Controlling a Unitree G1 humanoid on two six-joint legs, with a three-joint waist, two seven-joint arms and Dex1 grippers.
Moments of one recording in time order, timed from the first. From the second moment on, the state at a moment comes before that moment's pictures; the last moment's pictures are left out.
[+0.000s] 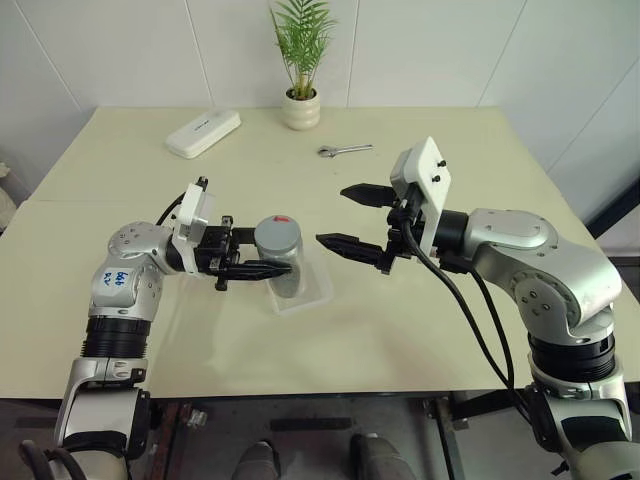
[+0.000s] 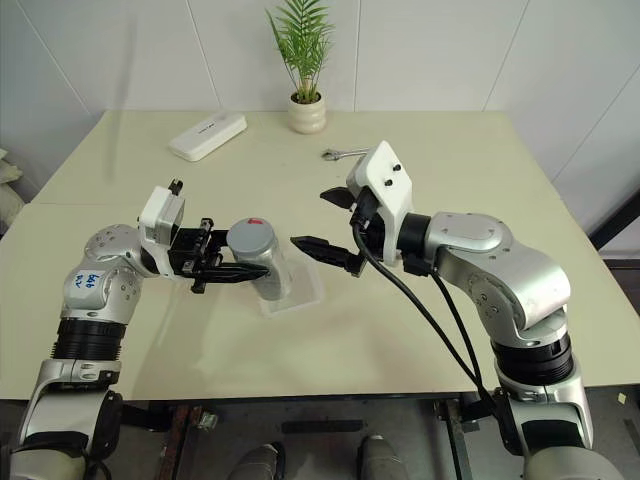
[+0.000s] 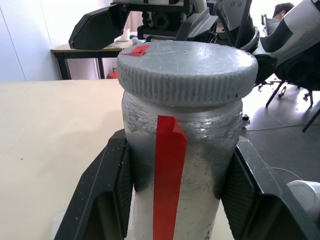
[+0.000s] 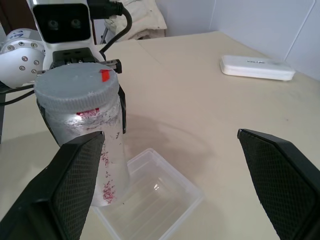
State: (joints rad) left arm -0.74 0.57 0.08 0.26 -0.53 0.24 -1.47; right arm -0.81 -0.54 0.04 -0.45 0.62 0.94 0.65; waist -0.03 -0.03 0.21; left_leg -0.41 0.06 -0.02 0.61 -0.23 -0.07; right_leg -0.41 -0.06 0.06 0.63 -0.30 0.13
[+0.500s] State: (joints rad) left arm -0.81 0.57 0.03 0.33 -0.51 0.27 -1.50; right arm -0.94 -0.36 0.09 -0.38 0.63 0.91 0.64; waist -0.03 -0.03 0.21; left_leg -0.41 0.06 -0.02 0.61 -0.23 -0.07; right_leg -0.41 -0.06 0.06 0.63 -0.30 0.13
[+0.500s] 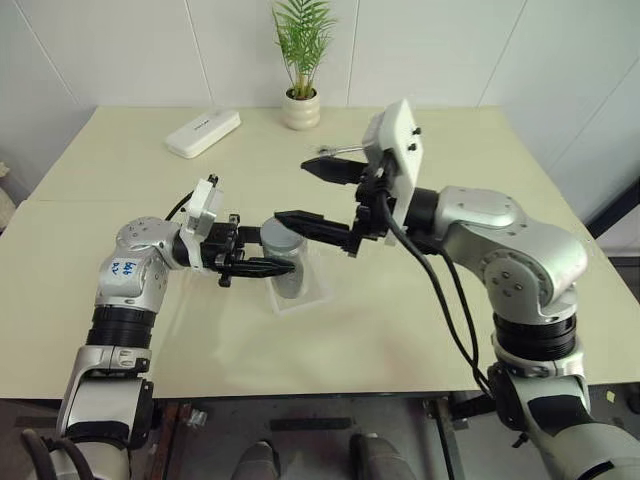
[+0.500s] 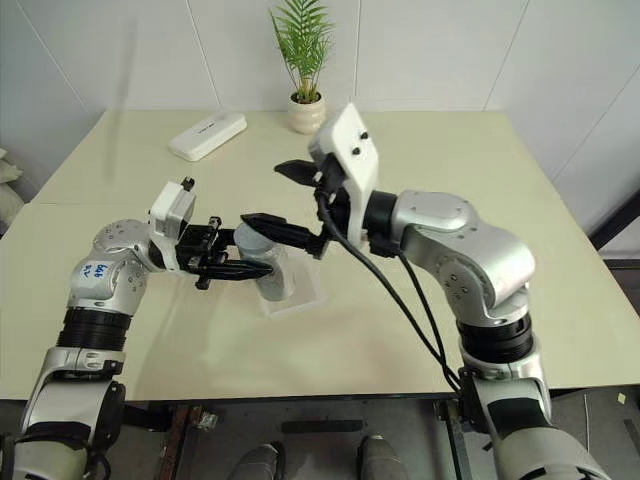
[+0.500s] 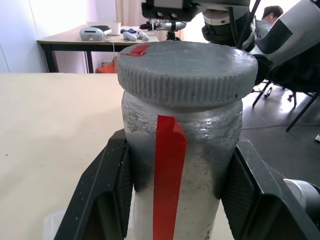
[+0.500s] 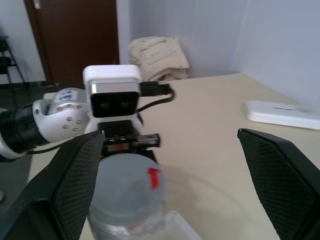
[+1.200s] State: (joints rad) left arm -0.82 0.57 0.02 0.33 -0.51 0.26 -1.50; right arm -0.94 -0.27 0.20 -0.27 0.55 0.82 0.67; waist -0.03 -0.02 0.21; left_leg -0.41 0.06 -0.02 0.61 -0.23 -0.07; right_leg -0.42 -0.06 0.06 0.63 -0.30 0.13
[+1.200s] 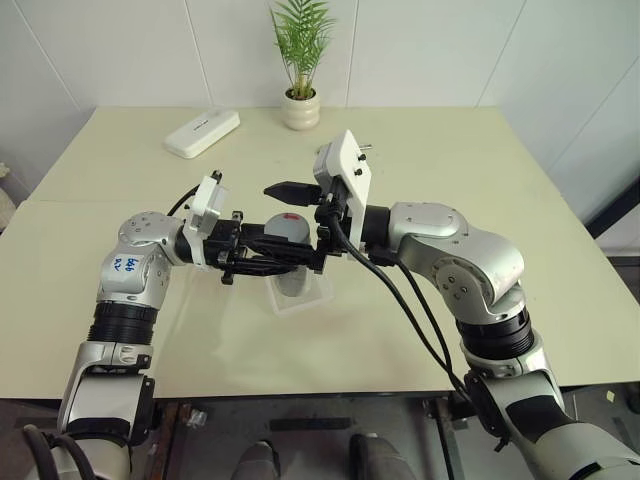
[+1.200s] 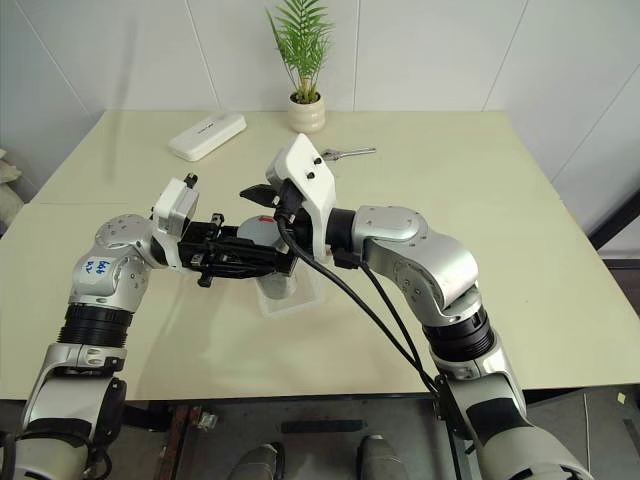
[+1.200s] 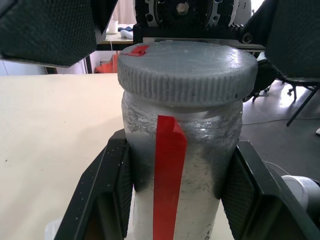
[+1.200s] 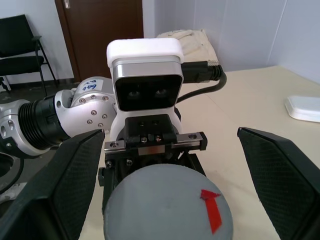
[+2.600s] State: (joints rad) left arm -0.82 0.57 0.02 0.35 -0.50 0.24 -1.50; right arm -0.86 -0.47 0.14 -0.43 0.59 0.92 0.67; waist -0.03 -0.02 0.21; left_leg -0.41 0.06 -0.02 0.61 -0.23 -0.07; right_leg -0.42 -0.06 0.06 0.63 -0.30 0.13
